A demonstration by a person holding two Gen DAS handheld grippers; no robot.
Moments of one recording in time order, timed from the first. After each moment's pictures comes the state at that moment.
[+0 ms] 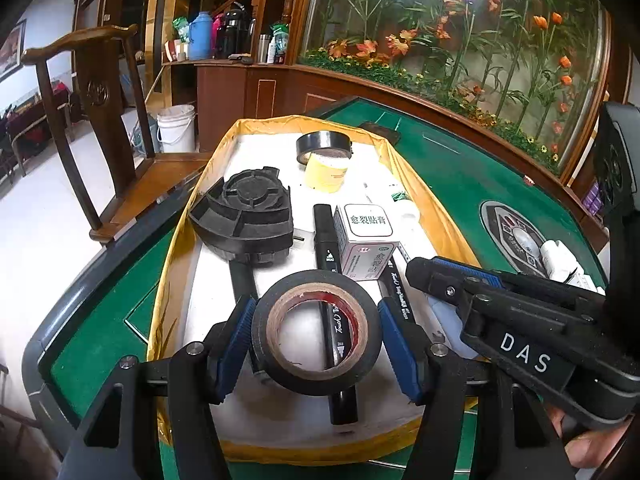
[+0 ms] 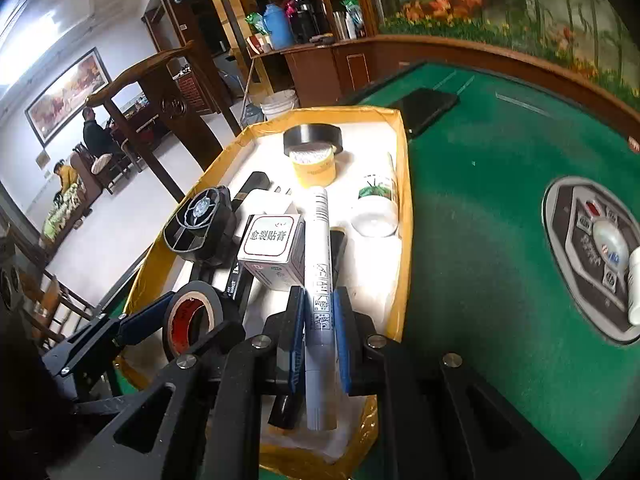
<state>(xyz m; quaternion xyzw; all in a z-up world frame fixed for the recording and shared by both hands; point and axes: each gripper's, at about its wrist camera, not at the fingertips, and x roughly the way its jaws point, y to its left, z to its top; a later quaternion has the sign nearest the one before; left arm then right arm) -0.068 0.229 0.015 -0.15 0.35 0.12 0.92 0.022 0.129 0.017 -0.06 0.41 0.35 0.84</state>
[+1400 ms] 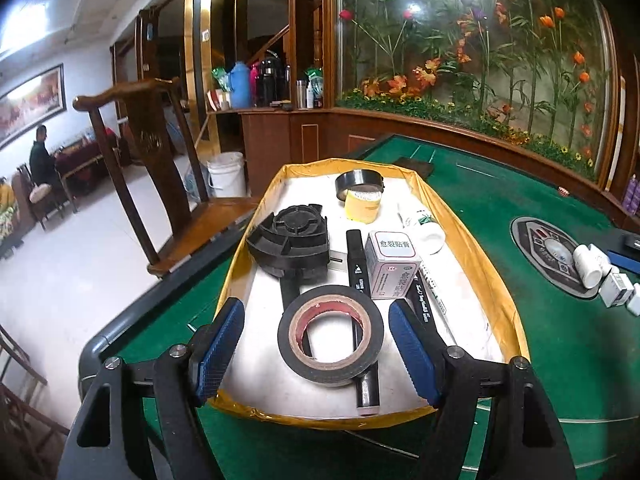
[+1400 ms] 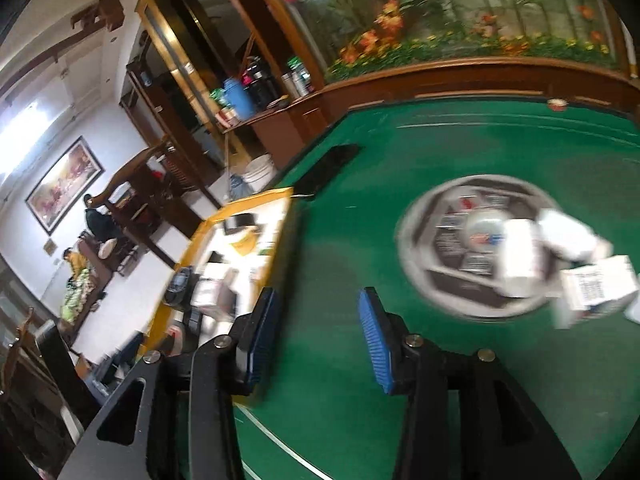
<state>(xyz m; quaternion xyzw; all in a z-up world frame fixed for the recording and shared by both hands) -0.097 0.204 0.026 -0.07 0.28 0.23 0.93 0.039 -0.046 0.061 0.08 0.36 0.31 0.87</state>
